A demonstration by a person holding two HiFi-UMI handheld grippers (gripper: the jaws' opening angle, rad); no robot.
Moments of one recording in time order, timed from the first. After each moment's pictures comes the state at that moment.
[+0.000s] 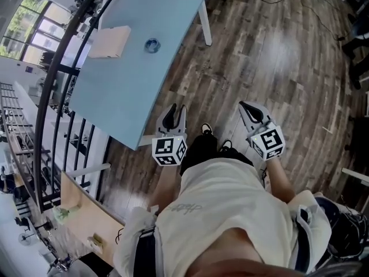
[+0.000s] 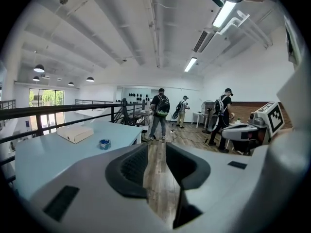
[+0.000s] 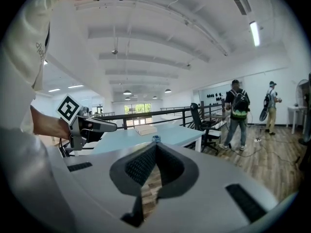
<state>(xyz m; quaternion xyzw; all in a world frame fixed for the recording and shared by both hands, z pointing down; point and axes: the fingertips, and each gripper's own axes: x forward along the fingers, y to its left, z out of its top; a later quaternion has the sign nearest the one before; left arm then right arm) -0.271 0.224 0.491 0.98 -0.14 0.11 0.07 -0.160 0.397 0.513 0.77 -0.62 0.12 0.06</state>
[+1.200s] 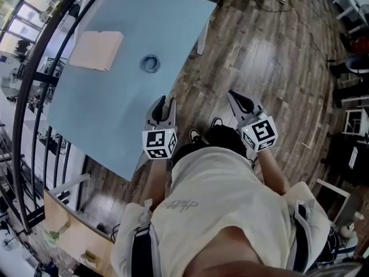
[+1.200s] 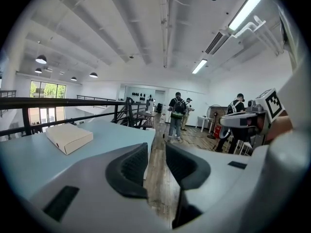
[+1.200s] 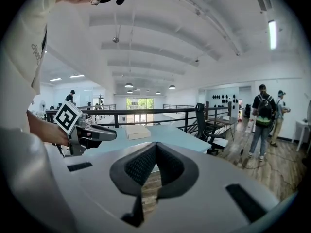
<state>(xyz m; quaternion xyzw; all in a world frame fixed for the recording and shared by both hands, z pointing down) -0.153 0.022 0.513 0.98 -0.15 0.10 0.10 -0.035 0.180 0.491 0.76 -0.63 0.11 0.12</state>
